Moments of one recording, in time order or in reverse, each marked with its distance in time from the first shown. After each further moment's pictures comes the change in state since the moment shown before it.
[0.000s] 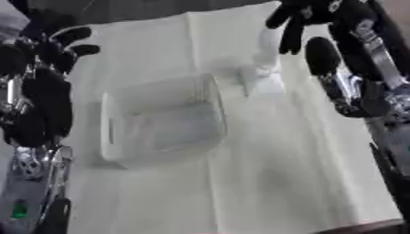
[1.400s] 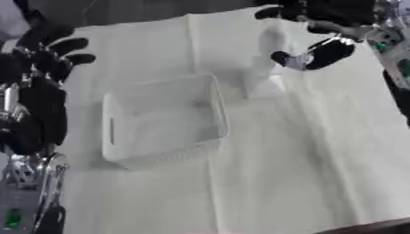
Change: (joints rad) left arm 0.024 0.000 -0.001 0.001 -0.004 0.011 -0.011; right arm -0.289 -0.118 -0.004 0.550 0.504 -0.119 0.242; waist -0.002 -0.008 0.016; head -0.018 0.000
